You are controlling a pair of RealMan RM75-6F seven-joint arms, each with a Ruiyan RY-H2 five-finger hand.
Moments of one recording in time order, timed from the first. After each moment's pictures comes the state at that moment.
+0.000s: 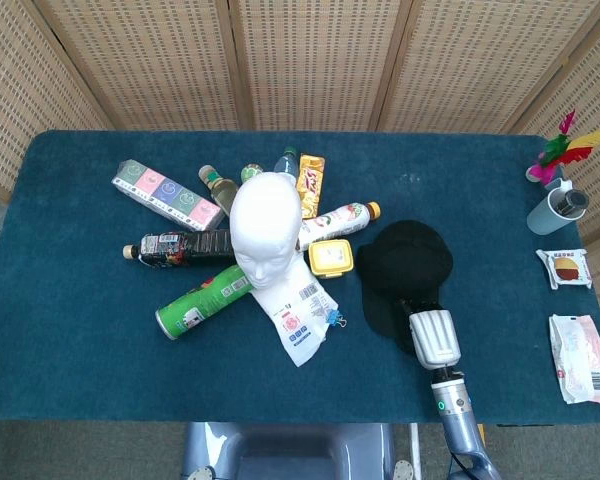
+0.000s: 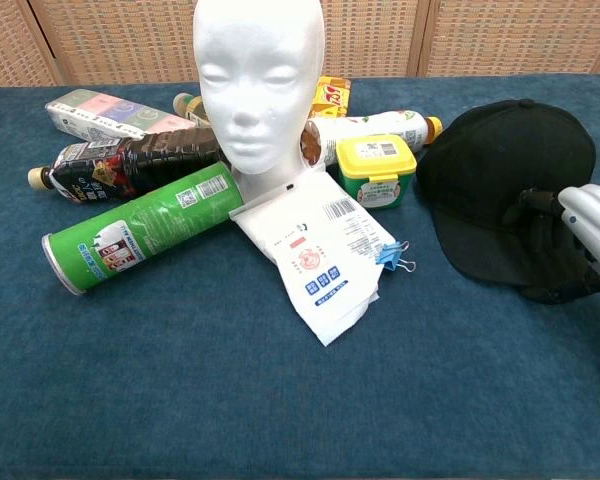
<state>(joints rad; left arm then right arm) 0.00 -0.97 -0.05 -1.65 1.48 1.56 -0.09 0.29 -1.84 0.11 -1.07 -1.51 1.40 -0.26</state>
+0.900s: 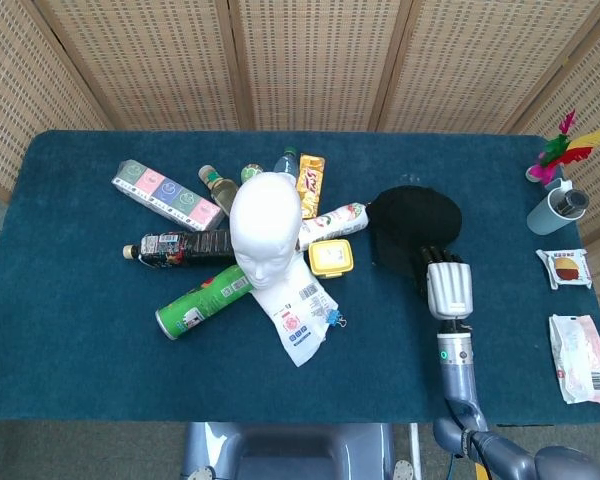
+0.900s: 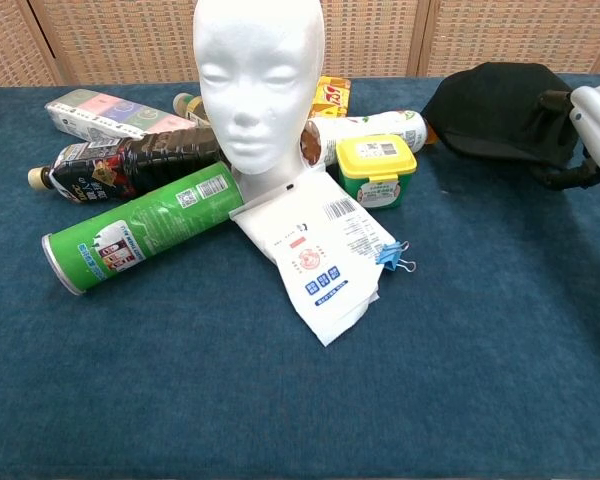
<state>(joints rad) 0.00 -0.97 -0.05 -1.65 1.47 1.56 -0.09 0.48 -1.94 0.31 -0.77 -1.42 1.38 -0.14</state>
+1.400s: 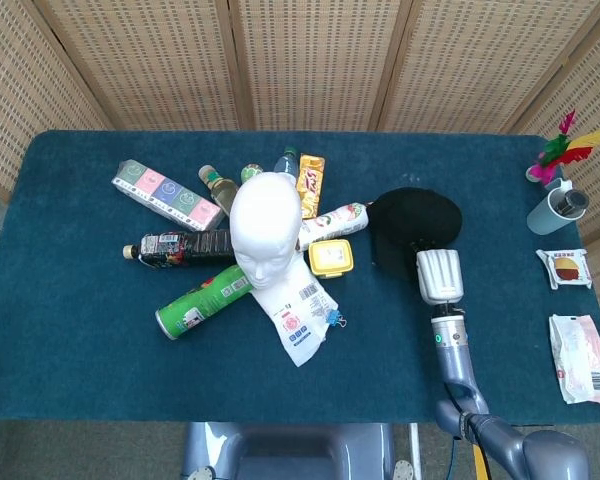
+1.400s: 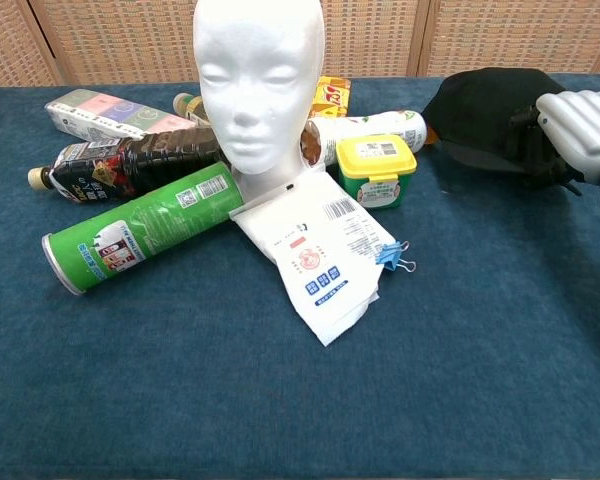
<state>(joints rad) 0.01 -0.97 -0.05 -1.65 1.47 1.56 -0.09 0.57 -1.95 0.30 -0.67 -1.40 1.26 -0.13</state>
